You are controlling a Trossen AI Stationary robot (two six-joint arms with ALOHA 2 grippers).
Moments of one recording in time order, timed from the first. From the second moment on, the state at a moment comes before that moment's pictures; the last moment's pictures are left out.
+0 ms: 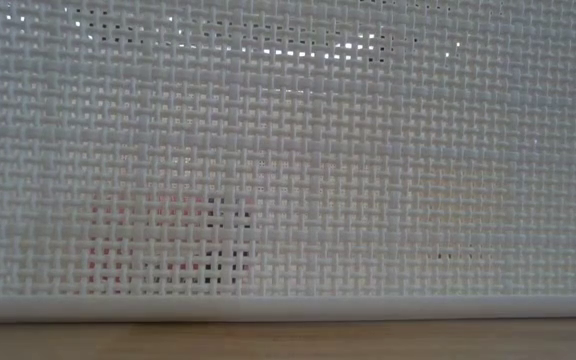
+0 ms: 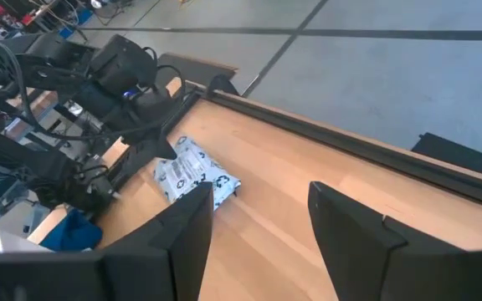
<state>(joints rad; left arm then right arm) 0.90 1.56 0.93 -0.83 0.06 -0.18 -0.54 1.17 1.00 -0.24 -0.03 0.57</state>
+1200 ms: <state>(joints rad) 0.85 1.50 1.00 -0.65 -0.01 -0.06 -0.54 1.18 1.00 -0.24 -0.03 0.57</state>
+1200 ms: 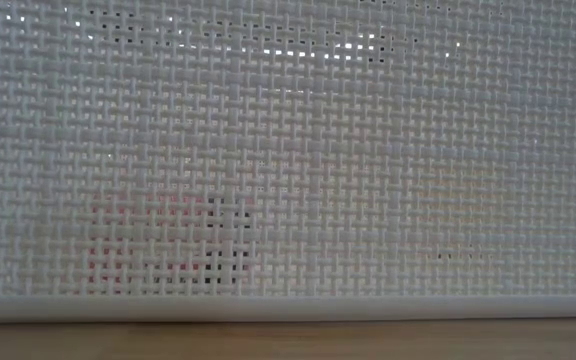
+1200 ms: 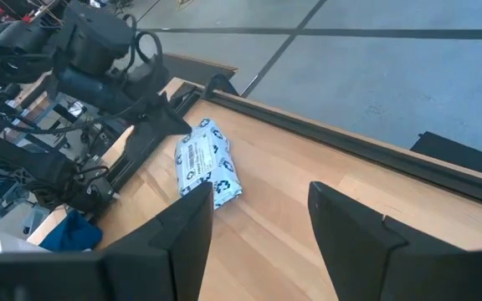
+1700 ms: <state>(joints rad) 0.79 1.50 1.00 -0.69 0.04 -0.26 -0.54 1.18 1.00 -0.30 -0.03 0.54</state>
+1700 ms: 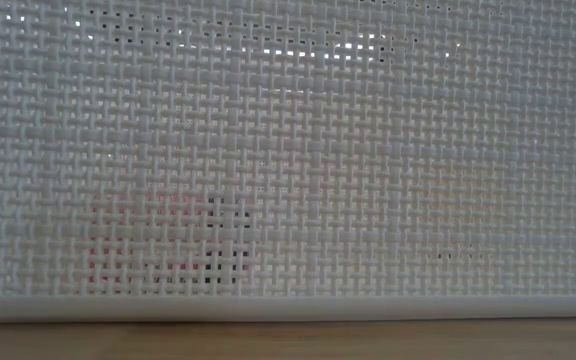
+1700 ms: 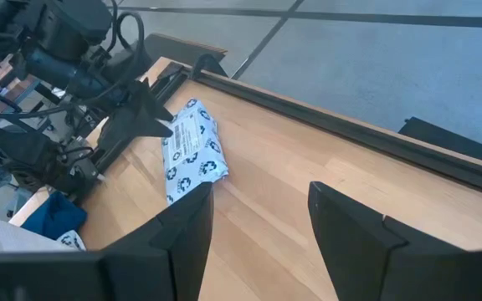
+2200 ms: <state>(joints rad) 0.78 1.63 1.01 -0.70 0.01 -0.42 -0.54 1.18 1.00 -0.31 -0.03 0.52</state>
